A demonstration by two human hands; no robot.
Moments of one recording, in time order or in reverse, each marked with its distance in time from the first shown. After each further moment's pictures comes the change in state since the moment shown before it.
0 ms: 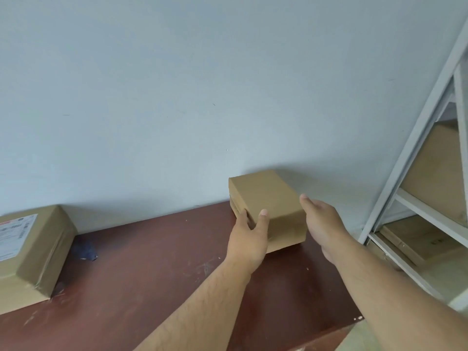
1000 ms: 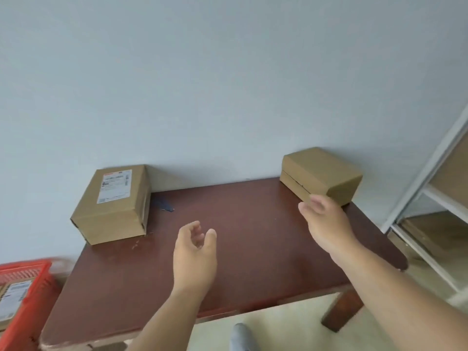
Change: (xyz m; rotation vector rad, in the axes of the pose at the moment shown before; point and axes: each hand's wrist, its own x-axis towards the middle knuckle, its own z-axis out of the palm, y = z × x) left_hand -0.140 -0.097 -0.221 -0.020 0.476 0.026; right_hand -0.159 -0.018 0.093 -0.202 -0.055 -0.169
